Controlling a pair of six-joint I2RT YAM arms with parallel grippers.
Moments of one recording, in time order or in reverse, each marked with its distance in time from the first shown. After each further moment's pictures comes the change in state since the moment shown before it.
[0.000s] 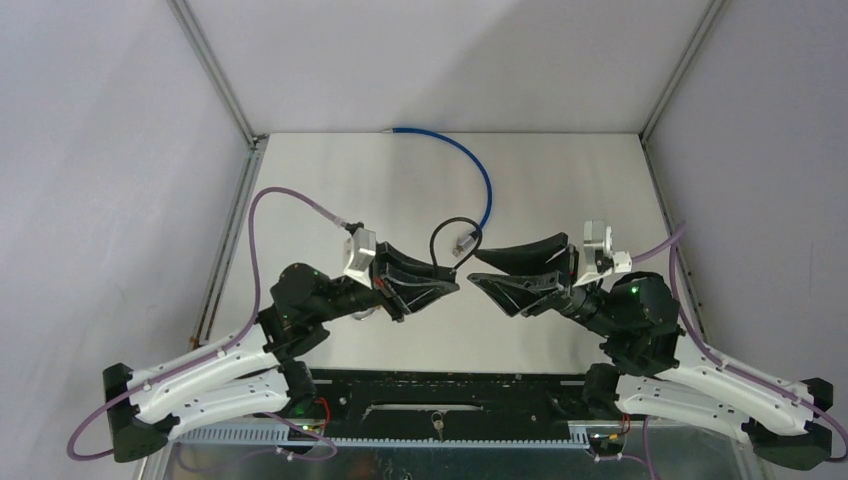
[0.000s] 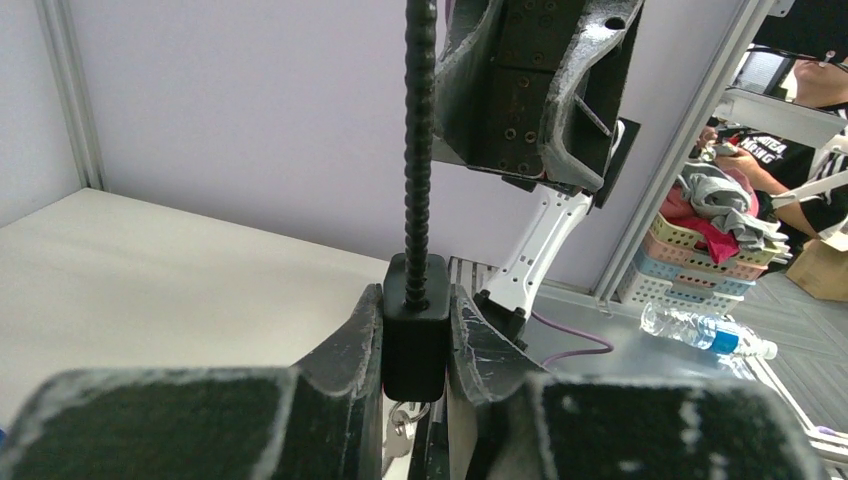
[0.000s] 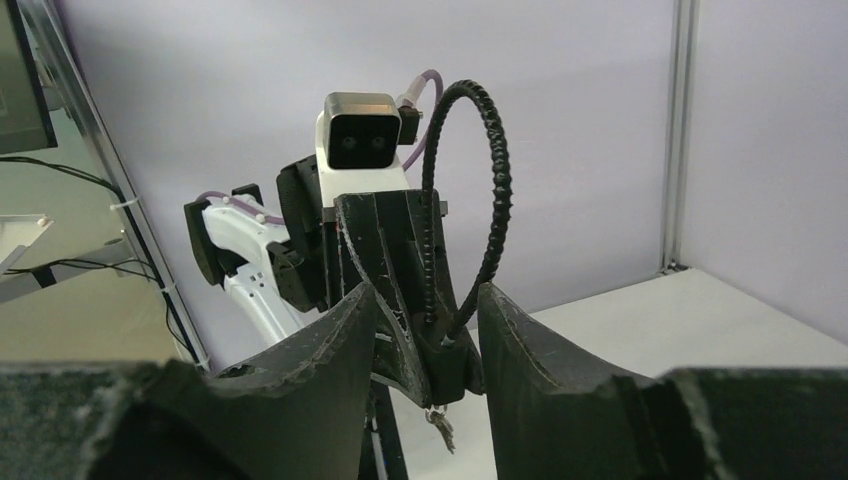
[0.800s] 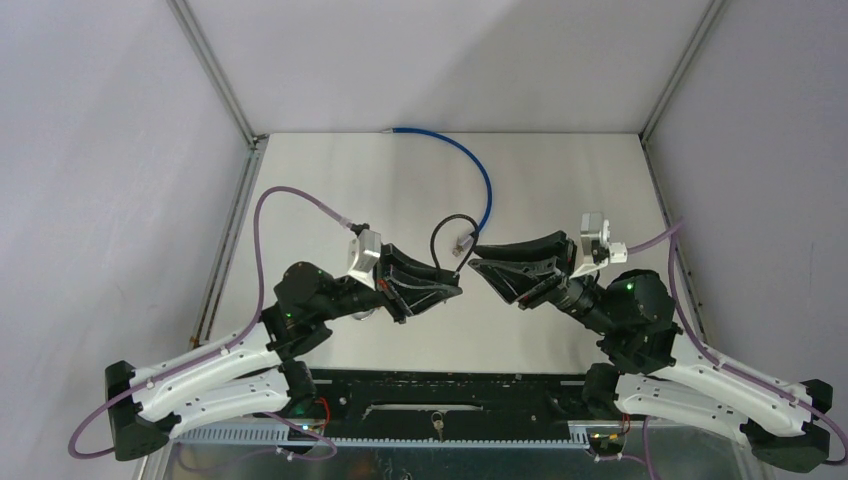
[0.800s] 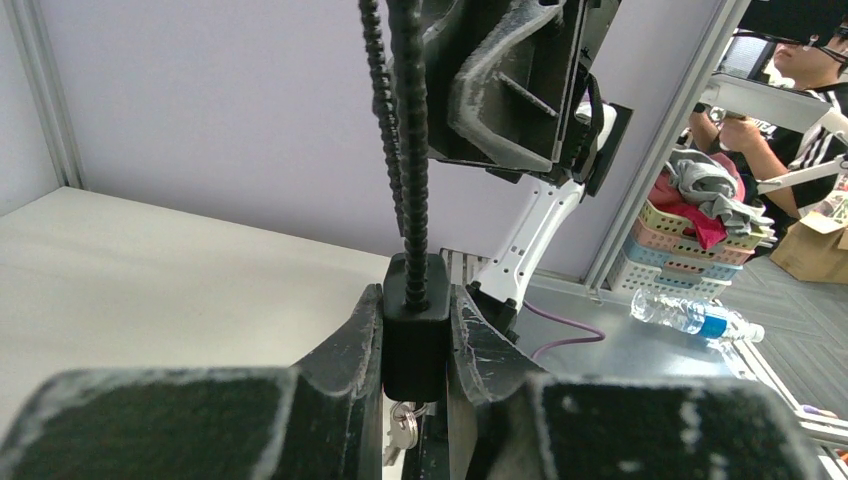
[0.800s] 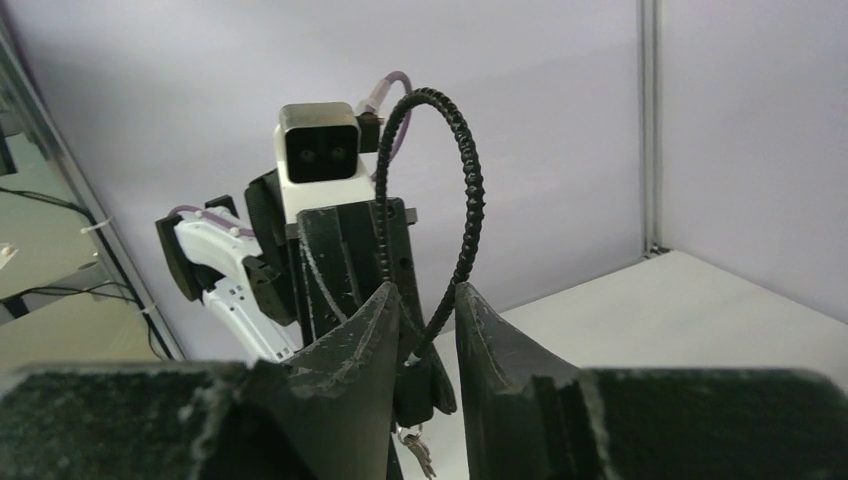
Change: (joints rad) left arm 0.000 0.022 0.000 0.010 0.048 0.000; right arm -0.023 0.027 0.001 0.006 0.029 0.043
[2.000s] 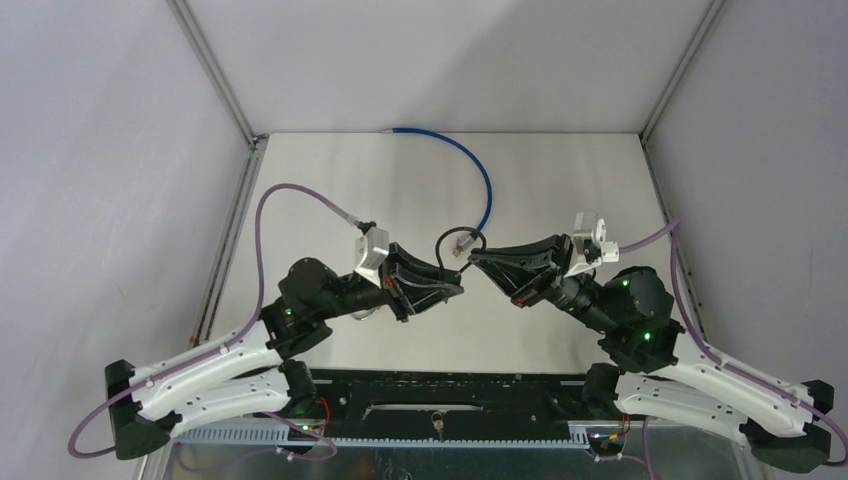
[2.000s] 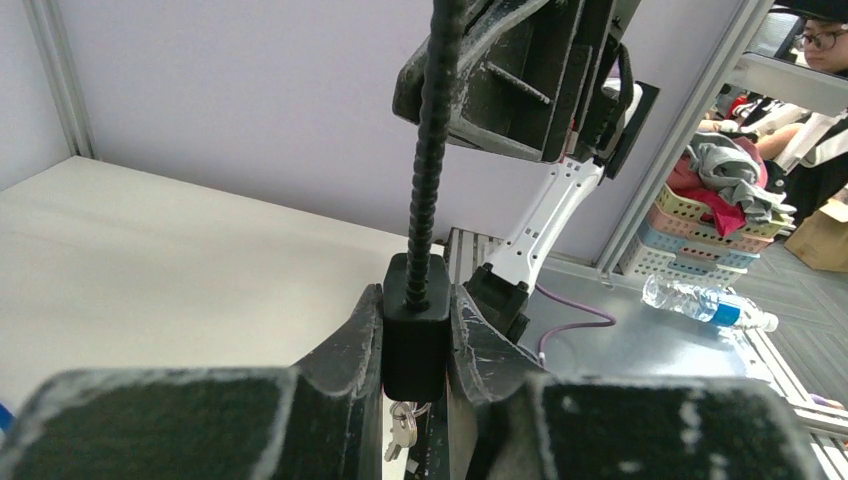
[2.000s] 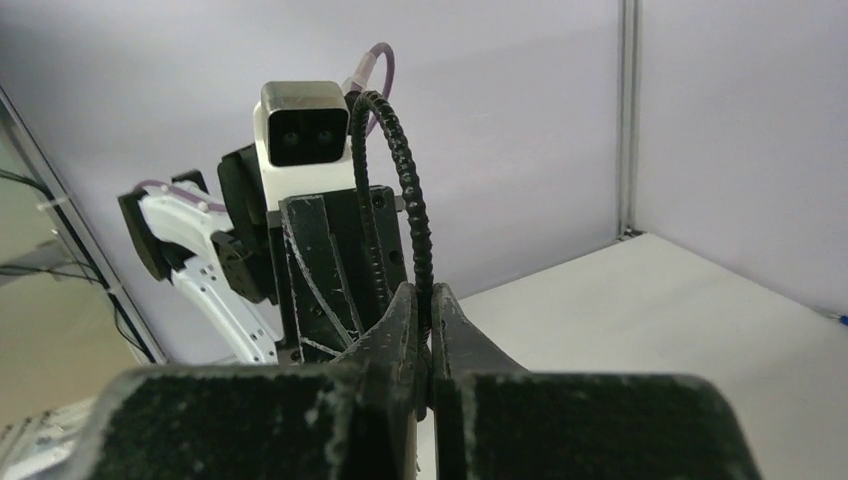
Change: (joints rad) left arm 0.000 0.011 0.027 -0.077 -0.011 0.018; right arm -0.011 0.006 0.013 -0.055 0.021 -0.026
